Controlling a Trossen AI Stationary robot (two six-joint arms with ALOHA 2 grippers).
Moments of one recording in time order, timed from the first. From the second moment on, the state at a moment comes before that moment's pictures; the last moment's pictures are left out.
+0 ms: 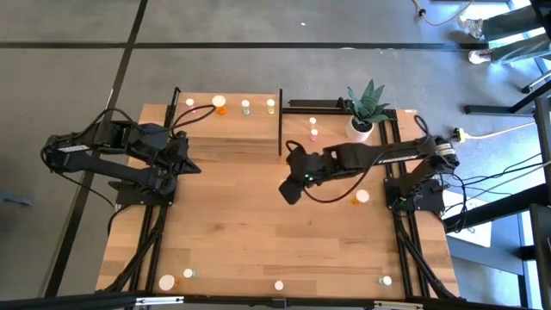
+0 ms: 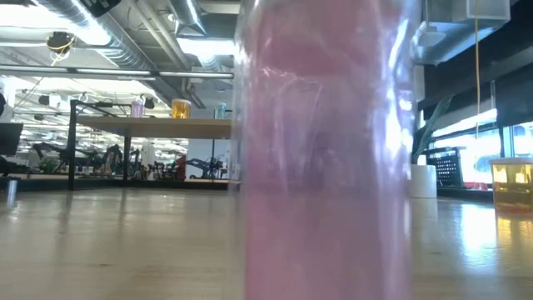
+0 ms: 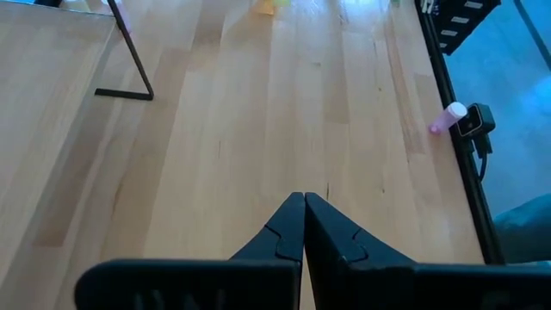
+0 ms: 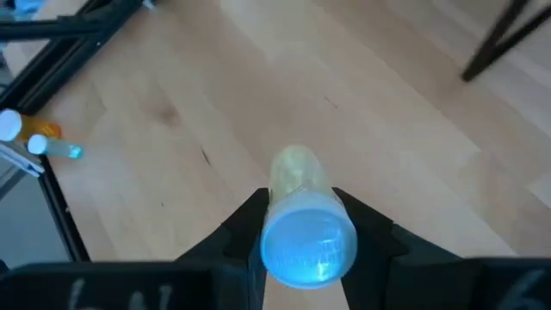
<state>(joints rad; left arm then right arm) -0.01 0.73 1.11 -1.10 0.06 -0.16 0.13 1.68 1.56 -0.81 0.15 0.81</state>
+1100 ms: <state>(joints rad) -0.01 0.73 1.11 -1.11 0.04 -0.16 0.06 1.99 1.56 -1.00 0.02 0.81</state>
